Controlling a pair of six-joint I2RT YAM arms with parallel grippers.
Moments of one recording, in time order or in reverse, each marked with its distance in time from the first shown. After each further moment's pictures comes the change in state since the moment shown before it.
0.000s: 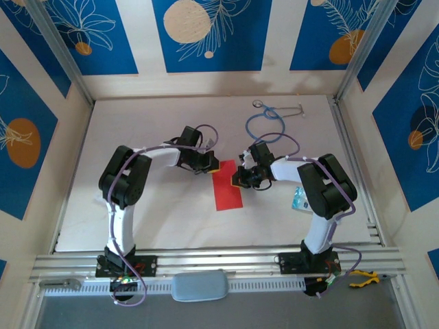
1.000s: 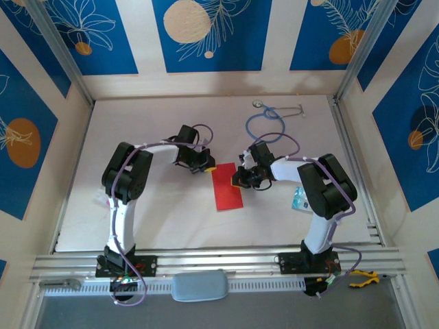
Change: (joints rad) left arm 0.050 0.066 0.041 -0.027 -0.014 -0.069; right arm 0.000 -0.001 -0.002 -0.002 0.000 -0.010
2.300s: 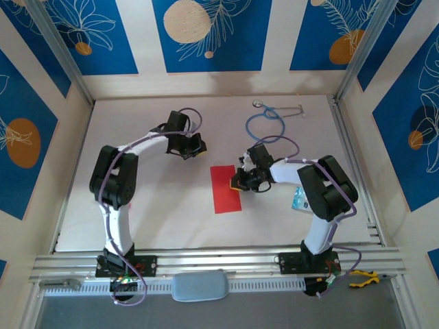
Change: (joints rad) left arm 0.045 -0.156 0.043 -0.087 -0.135 -0.022; right arm 0.042 -0.021 -0.024 0.010 -0.007 0.121
